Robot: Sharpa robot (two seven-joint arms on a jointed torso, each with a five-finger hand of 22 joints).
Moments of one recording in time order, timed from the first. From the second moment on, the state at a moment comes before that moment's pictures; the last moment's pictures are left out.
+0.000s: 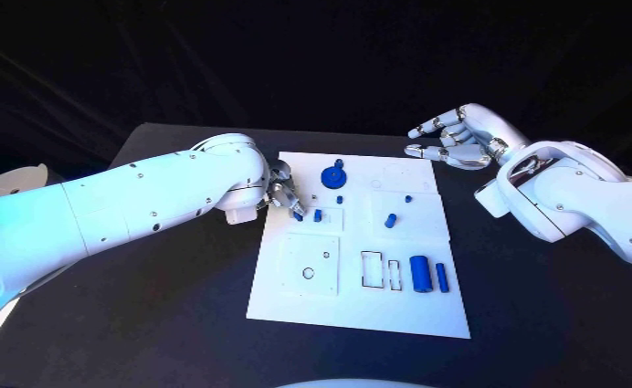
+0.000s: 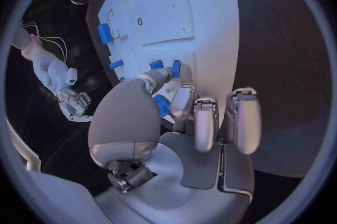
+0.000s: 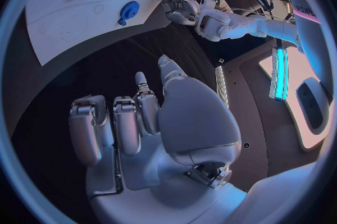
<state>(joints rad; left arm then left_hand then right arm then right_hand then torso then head) 1.28 -0.61 -0.05 1.34 -1.03 0.19 -0.62 1.12 -0.16 0.61 0.10 0.30 1.00 0.03 0.57 0.65 1.43 -0.06 1.21 1.15 1.46 -0.10 1.57 1.31 0.03 1.47 0.02 1.50 1.31 1.24 -1.01 0.00 1.65 -1.02 -0.46 0.04 1.31 -0.07 0.04 0.17 0.26 1.03 0.14 0.08 0.08 1.45 0.05 1.34 1.31 1.46 -0.01 1.55 1.31 0.01 1.47 0.10 1.56 1.31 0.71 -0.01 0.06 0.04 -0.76</state>
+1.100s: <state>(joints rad) 1.28 -0.60 -0.06 1.31 -1.05 0.21 -0.63 1.02 -0.17 0.48 0.16 0.30 1.07 -0.01 0.57 0.63 1.46 -0.06 1.28 1.23 1.46 -0.10 1.57 1.31 0.03 1.47 0.01 1.51 1.31 1.24 -1.02 0.00 1.65 -1.02 -0.46 0.04 1.31 -0.07 0.04 0.17 0.27 1.03 0.14 0.08 0.08 1.45 0.05 1.34 1.31 1.46 -0.01 1.55 1.31 0.01 1.47 0.10 1.56 1.31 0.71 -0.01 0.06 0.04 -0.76</state>
